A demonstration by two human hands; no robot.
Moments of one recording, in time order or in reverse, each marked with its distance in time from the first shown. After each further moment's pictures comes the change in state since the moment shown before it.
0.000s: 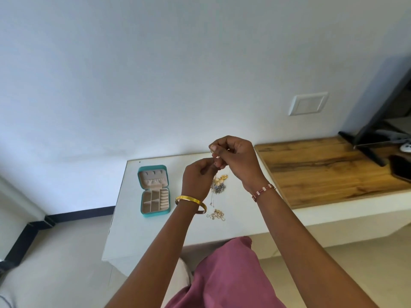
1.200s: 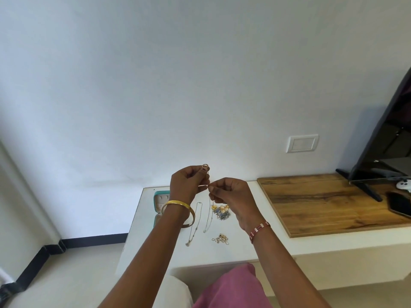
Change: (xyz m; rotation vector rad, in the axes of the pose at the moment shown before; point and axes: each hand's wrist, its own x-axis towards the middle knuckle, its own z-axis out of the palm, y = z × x) left_hand -0.049 0.074 -0.056 -0.347 0.108 -0.032; right_hand -0.075 -0.037 0.015 0.109 -0.053 0.073
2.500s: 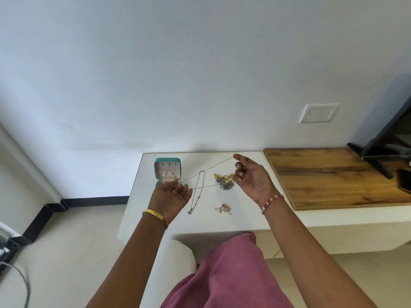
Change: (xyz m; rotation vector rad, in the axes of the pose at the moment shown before) left_hand 0.018 -0.124 -0.073 -0.781 0.112 -0.655; right_hand 0.064 0.090 -0.032 0.692 0.017 0.329
